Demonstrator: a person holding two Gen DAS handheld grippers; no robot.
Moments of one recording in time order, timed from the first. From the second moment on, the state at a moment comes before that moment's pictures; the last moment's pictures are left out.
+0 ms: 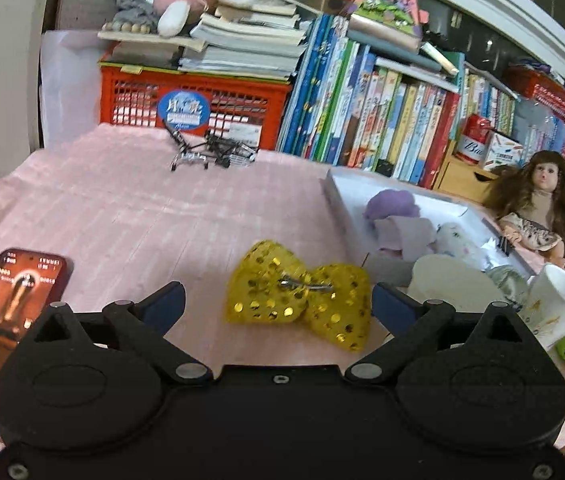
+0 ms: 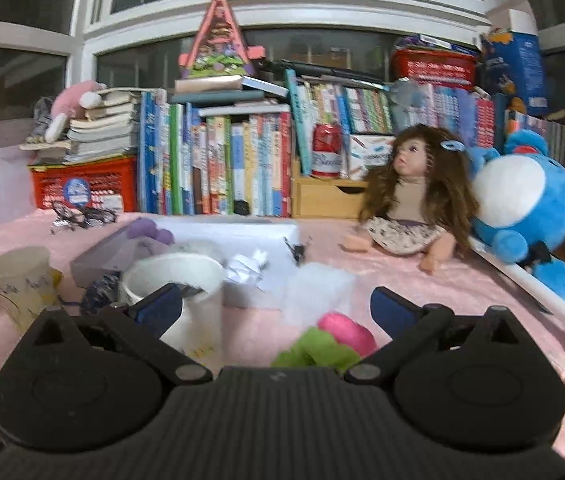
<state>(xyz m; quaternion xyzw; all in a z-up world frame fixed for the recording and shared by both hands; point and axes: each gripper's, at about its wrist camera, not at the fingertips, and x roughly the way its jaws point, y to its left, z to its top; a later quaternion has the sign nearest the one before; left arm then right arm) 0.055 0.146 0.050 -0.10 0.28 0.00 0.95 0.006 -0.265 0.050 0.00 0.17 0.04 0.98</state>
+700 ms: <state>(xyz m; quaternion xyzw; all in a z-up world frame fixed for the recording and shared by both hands) 0.085 0.164 0.008 -0.22 0.30 0.04 0.93 0.018 -0.280 0.015 -0.01 0.22 -0.02 0.97</state>
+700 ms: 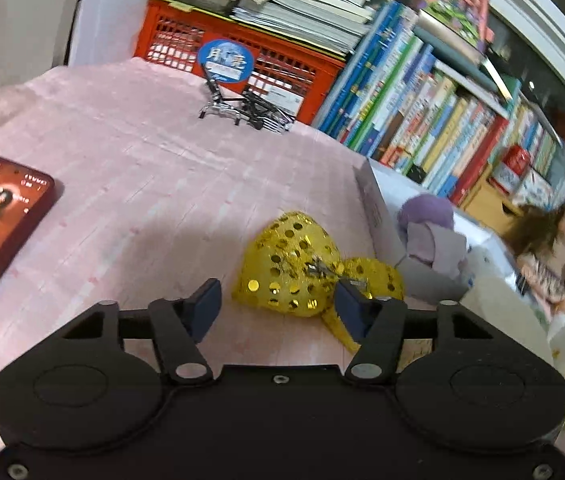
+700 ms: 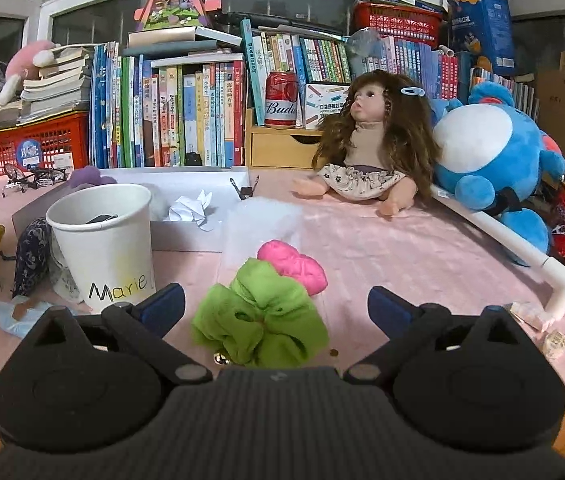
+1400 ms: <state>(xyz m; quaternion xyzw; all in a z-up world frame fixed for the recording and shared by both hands) 0.050 0.157 0.024 -0.16 0.29 0.05 0.94 0.027 -0.267 0.009 -0.03 0.25 0.00 0.97</state>
